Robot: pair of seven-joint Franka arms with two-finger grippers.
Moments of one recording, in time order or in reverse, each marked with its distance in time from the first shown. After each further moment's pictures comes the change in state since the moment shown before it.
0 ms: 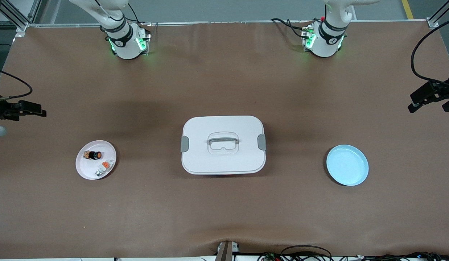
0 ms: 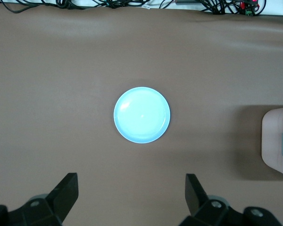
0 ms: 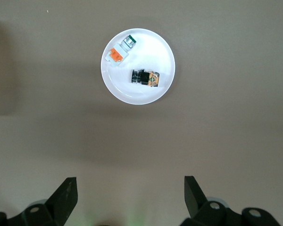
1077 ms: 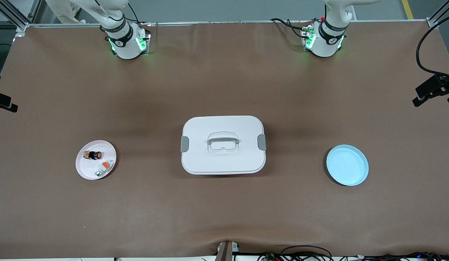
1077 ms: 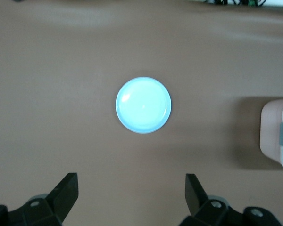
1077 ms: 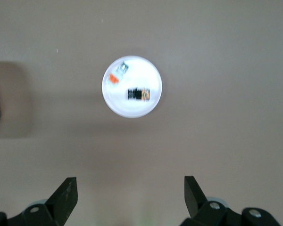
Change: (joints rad) left arm 0.007 -0.001 -0.002 0.047 0.000 -0.099 0.000; right arm -0.003 -0.005 0.000 0.216 0.006 -0.139 0.097
